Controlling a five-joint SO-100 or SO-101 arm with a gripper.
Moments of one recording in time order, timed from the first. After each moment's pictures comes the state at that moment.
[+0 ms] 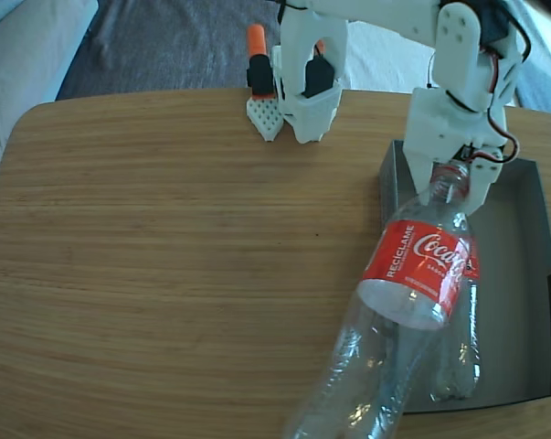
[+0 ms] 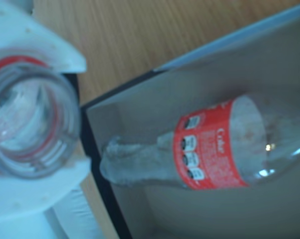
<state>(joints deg) -37.1 92.0 67.0 94.3 -41.3</state>
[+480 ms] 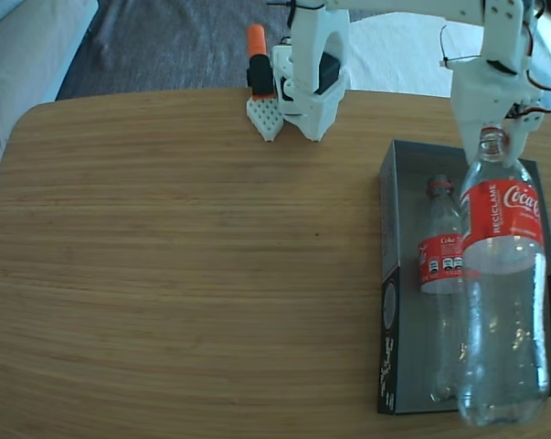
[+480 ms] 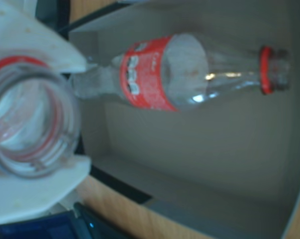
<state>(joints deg) -56.2 92.0 64.8 94.3 -41.7</state>
